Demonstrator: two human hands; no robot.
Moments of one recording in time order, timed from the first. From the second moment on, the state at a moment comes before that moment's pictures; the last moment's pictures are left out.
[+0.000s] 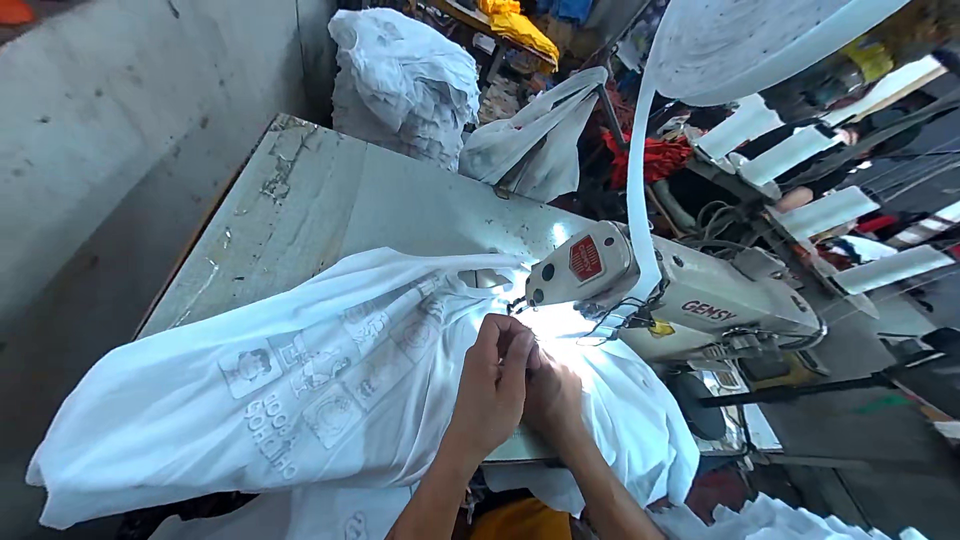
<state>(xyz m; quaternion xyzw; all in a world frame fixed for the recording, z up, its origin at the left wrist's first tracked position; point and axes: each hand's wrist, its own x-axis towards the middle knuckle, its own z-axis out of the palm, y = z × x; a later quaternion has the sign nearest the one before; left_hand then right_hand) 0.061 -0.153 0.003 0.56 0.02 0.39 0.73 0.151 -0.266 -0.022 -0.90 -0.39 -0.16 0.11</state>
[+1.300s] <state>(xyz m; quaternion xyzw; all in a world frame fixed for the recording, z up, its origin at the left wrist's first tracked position) 0.052 -0.149 -0.007 0.89 -0.09 0.29 0.33 0.099 -0.423 0.001 -0.83 -0.30 0.06 0.47</state>
